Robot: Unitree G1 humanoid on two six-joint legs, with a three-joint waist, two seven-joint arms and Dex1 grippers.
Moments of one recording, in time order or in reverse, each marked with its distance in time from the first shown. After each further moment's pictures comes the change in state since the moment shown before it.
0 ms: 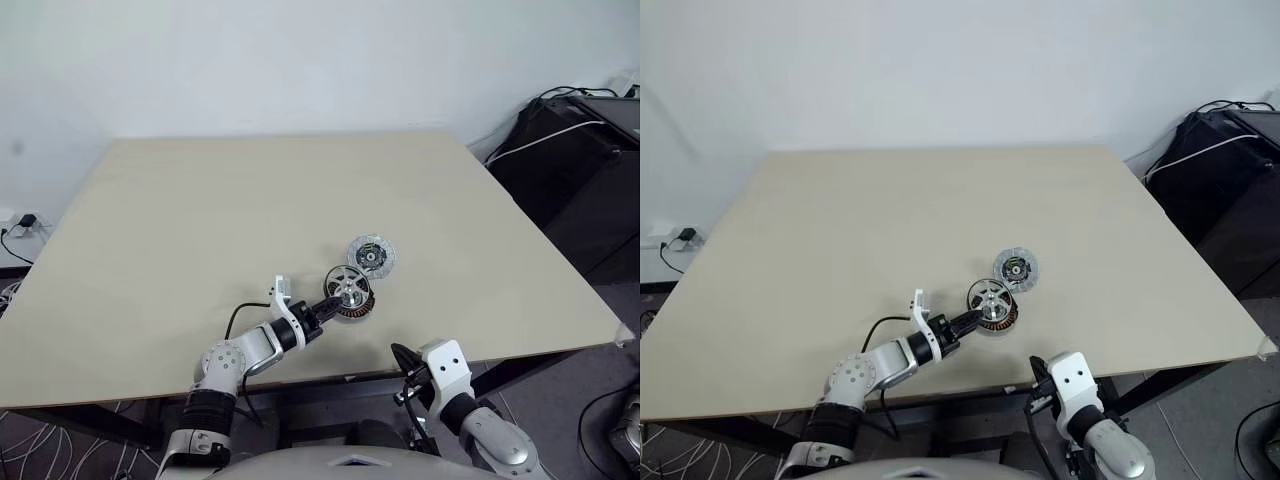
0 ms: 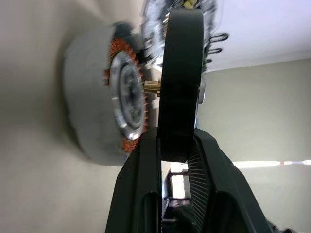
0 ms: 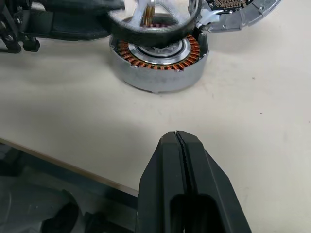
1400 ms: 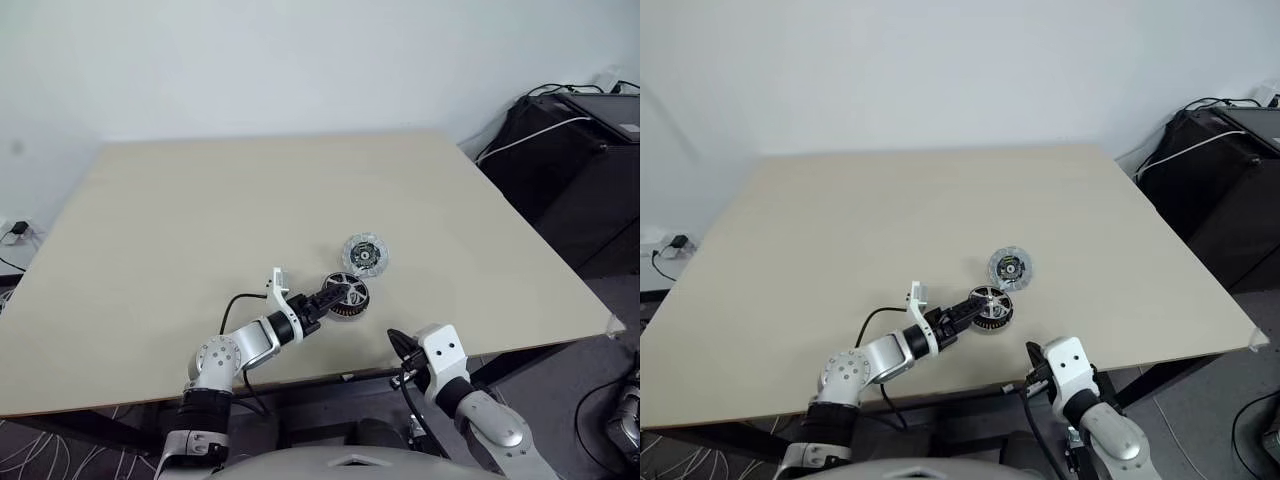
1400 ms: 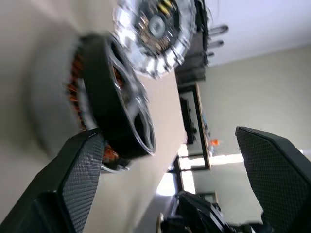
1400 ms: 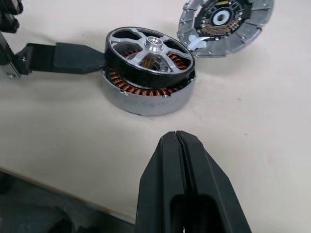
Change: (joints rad) left arm 0.021 0.003 0.058 -0.149 -0.005 0.049 0.057; right arm -0.085 0.005 0.001 -0.012 0.001 0.054 0.019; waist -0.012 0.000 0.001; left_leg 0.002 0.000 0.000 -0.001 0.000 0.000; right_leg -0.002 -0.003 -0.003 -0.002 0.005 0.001
